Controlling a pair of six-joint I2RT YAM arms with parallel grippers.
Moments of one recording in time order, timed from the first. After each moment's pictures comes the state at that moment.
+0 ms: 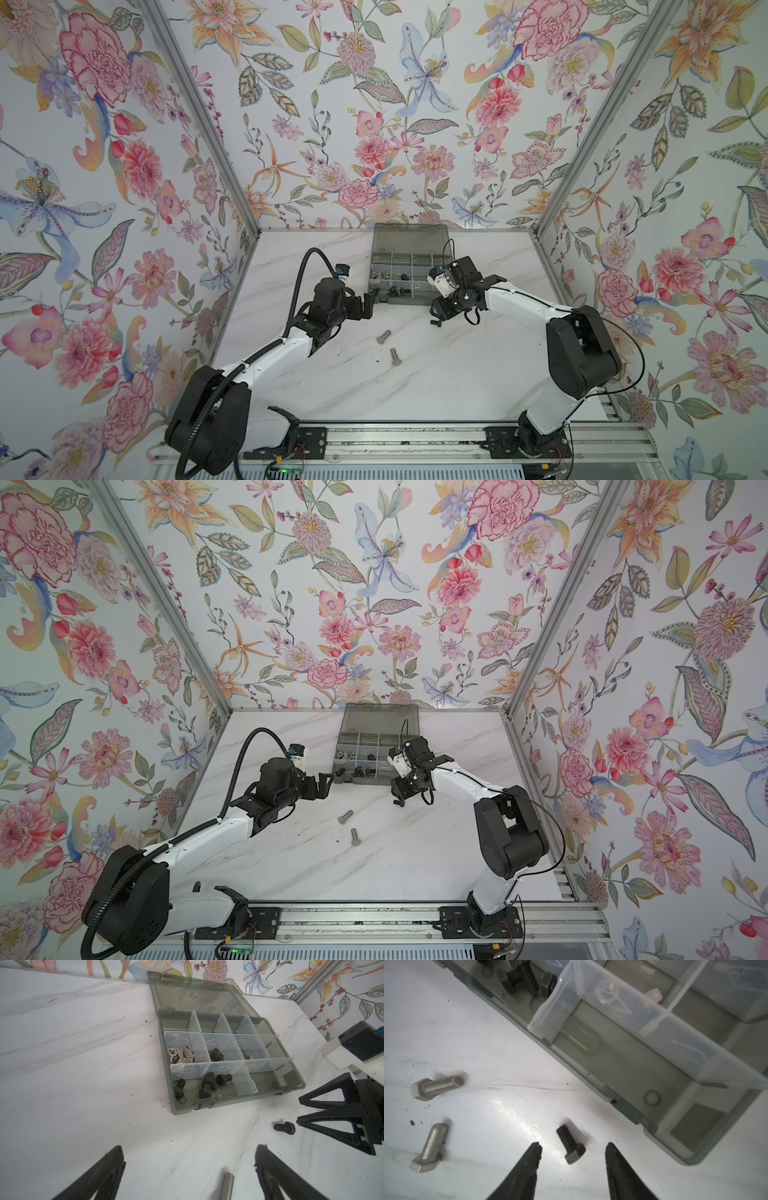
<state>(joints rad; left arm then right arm) -0.46 1.31 0.71 0.03 0.03 -0.32 0.46 1.73 1.14 -0.55 -0.21 -0.12</state>
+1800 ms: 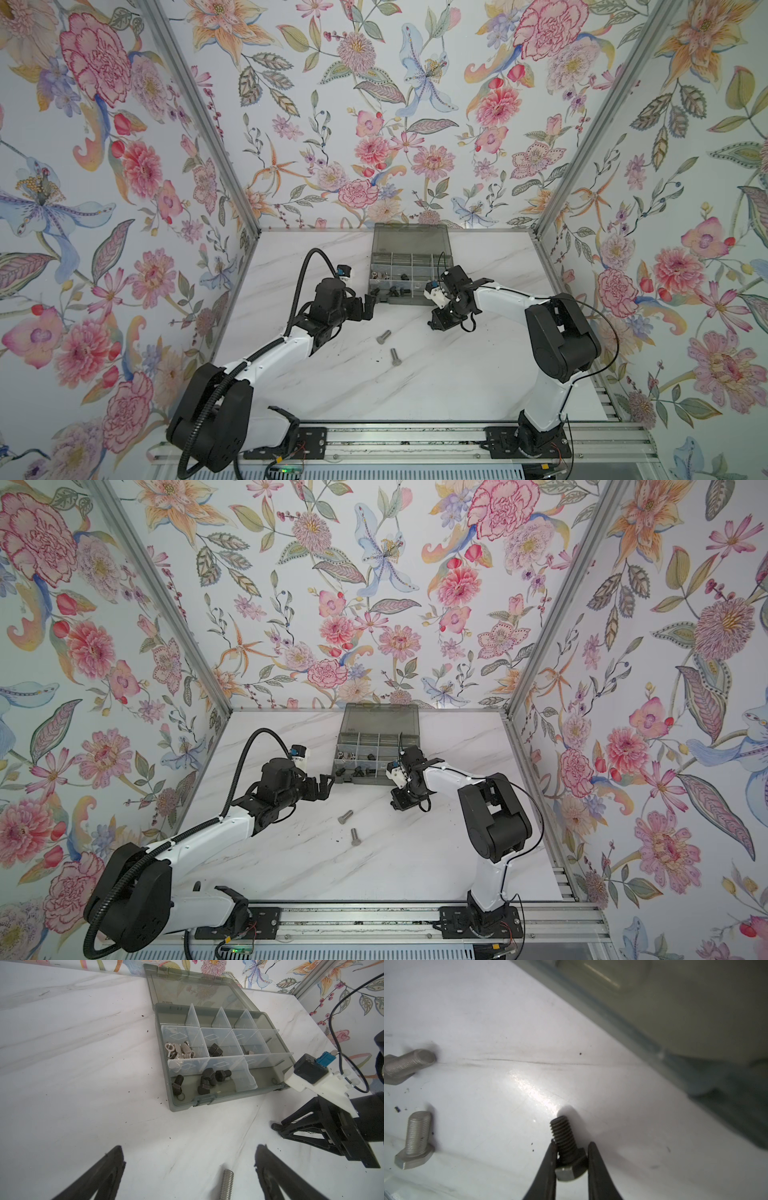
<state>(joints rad) -0.46 1.32 0.71 0.03 0.05 -0.31 0.47 1.85 1.14 -0.61 -0.29 -0.05</state>
